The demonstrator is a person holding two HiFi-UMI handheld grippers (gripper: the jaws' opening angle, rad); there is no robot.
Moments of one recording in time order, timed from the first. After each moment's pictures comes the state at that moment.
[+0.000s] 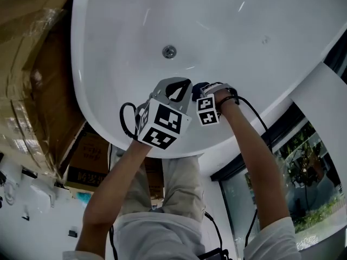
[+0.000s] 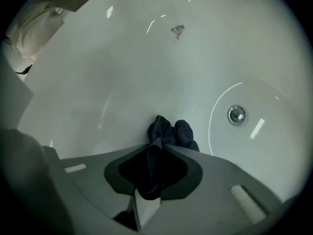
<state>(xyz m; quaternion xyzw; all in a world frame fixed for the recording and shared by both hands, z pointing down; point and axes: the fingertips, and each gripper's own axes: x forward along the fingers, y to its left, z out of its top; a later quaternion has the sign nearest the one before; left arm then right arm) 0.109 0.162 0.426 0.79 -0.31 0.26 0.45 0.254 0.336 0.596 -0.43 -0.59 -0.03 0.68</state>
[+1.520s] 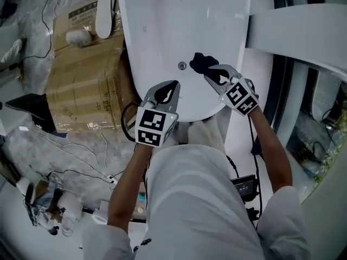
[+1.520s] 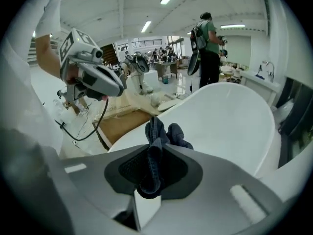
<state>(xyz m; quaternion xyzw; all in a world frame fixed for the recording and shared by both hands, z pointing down) 0.050 0.163 0.049 0.85 -0.33 0.26 0.32 0.137 0.157 0.117 0.22 -0.88 0.19 0.39</state>
